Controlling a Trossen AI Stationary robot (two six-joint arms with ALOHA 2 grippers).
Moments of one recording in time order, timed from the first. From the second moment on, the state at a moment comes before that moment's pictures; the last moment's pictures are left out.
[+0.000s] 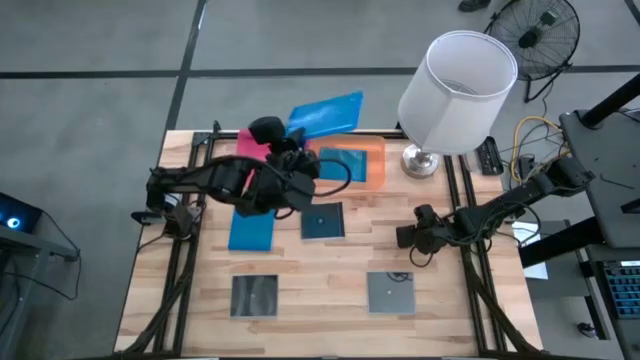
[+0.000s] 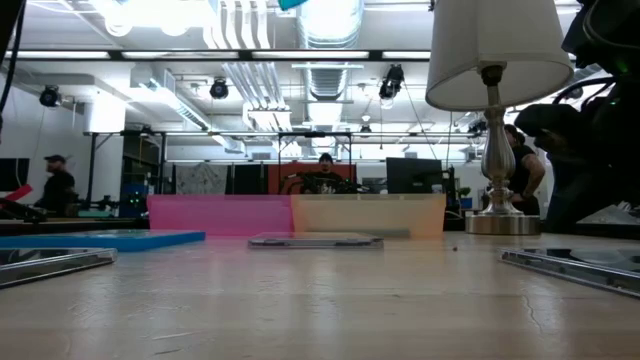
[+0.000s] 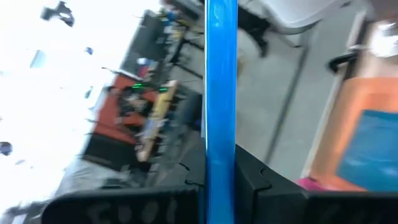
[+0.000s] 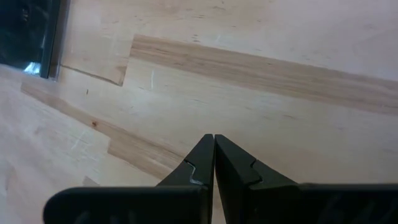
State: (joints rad) left arm -0.22 1.82 2.35 -1.24 -1.33 0.29; right arm 0.37 1.05 0.33 -0.40 0.39 1.66
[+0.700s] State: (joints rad) left arm -0.22 1.82 2.32 -1.23 -1.51 0.29; right arm 0.37 1.05 0.33 -0.41 0.39 1.64
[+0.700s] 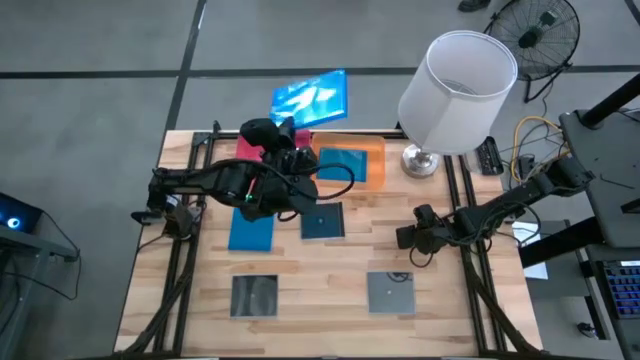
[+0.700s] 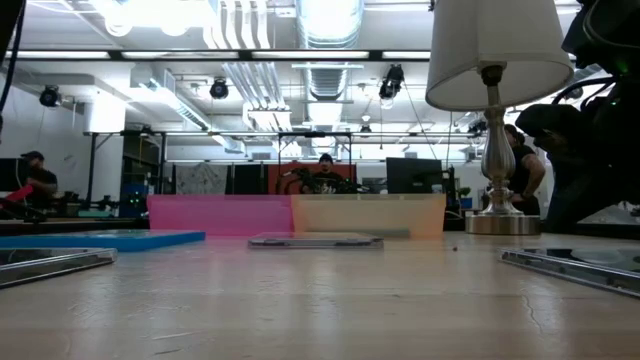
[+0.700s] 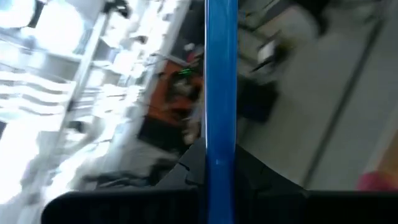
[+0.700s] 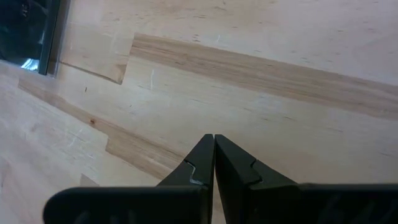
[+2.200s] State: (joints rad) left arm -0.04 1.55 2.35 -0.85 -0.28 -0.08; right arm 0.37 1.05 0.33 -0.41 0.47 1.62
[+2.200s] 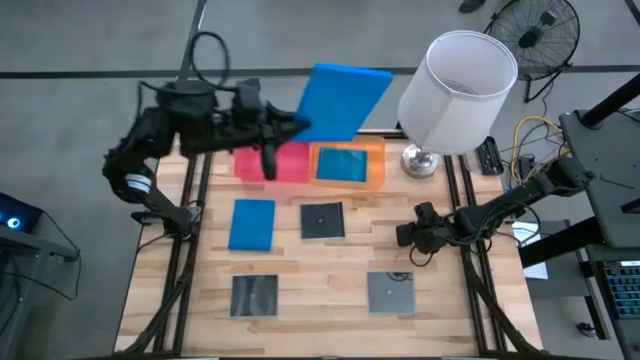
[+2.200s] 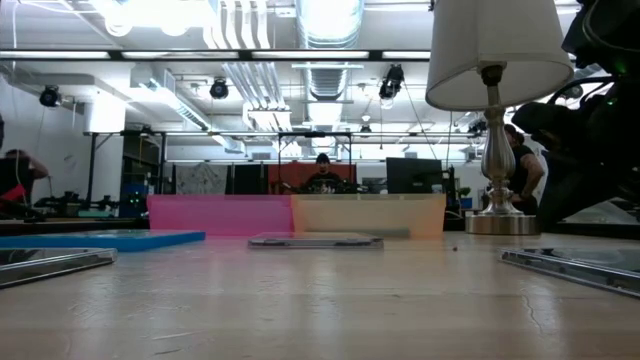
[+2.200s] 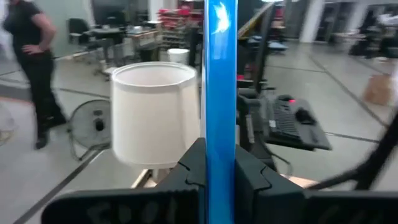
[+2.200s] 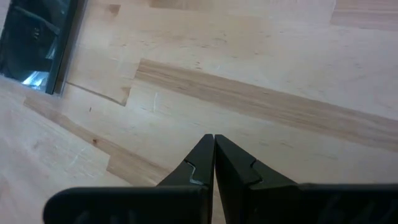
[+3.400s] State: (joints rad) left arm -0.05 0.57 0.98 -0.26 -0.21 -0.16; right arm 0.37 1.05 0.33 -0.41 0.52 1.61
